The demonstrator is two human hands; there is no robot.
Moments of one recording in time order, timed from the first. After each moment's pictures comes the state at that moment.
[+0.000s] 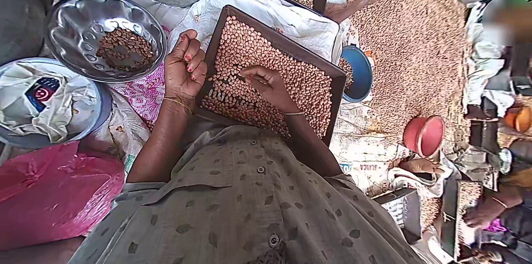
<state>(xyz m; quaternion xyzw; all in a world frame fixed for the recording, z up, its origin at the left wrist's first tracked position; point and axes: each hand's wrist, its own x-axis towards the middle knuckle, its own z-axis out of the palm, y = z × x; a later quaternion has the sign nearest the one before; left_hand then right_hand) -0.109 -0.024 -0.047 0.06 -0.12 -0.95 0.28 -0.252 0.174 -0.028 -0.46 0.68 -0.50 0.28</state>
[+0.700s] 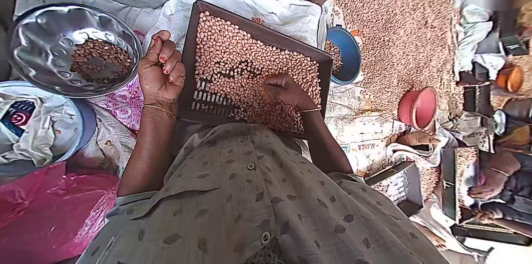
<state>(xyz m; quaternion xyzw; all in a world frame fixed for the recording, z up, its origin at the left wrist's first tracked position) -0.112 -0.027 -0.051 0.05 -0.11 -0.96 0.26 -0.292 0.257 -0.014 -0.42 0.72 -0.41 0.36</state>
